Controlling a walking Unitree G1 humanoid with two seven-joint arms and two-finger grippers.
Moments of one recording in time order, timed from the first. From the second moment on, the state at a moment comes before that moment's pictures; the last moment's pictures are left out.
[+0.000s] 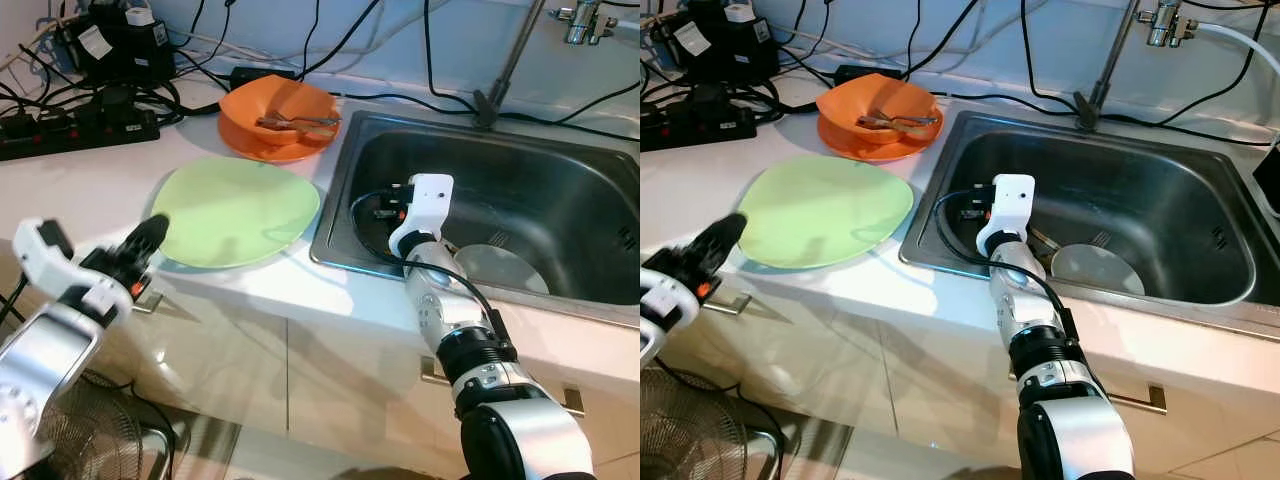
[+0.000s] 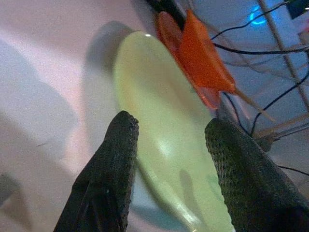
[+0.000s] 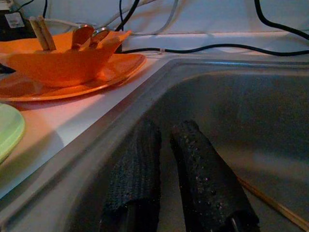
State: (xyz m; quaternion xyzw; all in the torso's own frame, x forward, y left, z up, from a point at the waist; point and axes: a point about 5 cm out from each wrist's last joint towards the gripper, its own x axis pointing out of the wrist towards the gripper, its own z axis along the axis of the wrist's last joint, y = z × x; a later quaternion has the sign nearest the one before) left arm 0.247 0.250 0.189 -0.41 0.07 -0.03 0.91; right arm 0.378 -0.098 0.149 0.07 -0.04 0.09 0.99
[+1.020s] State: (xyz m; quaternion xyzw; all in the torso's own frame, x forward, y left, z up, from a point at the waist) left arm 0.255 0.239 0.184 -0.42 0.09 -0.03 0.90; right arm 0.379 -0.100 0.148 0.07 -0.04 0.09 0.99
